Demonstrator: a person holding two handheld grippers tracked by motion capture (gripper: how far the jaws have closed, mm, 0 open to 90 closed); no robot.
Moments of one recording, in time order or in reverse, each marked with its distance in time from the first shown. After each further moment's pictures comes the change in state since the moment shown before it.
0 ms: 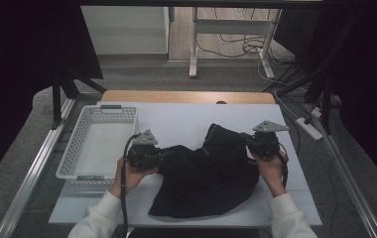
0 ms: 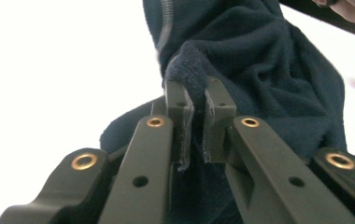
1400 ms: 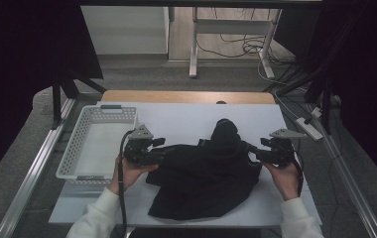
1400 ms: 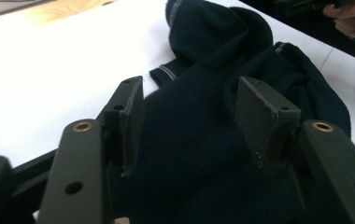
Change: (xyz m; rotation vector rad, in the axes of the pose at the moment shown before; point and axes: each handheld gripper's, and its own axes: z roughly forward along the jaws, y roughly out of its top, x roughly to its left) left arm 0.002 0.006 0.004 -0.022 0.030 -0.046; right arm -0.019 -0.032 -0.019 0.068 -0.021 0.134
